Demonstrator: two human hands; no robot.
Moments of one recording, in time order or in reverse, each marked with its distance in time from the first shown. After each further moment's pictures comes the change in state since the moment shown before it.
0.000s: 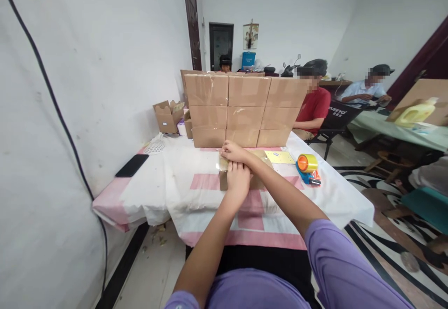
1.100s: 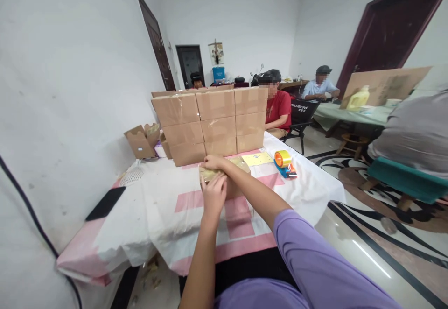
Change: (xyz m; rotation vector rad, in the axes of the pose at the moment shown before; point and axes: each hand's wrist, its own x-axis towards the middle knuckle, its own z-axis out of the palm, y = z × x) left_hand -0.025 -0.023 0.008 -0.355 0.395 0.053; right_hand 0.006 0.010 -0.007 -0.207 -0.108 0.291
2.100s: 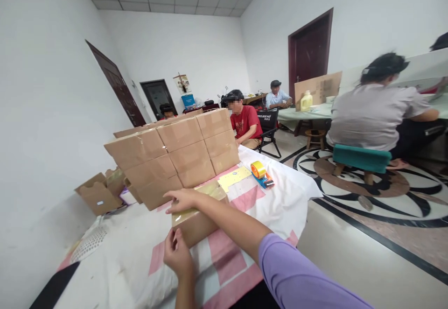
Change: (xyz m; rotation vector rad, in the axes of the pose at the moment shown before) left_hand -0.047 -0.069 0.038 -0.423 0.486 -0.609; right_hand -0.013 0.004 0.016 0.118 0.135 -0.242
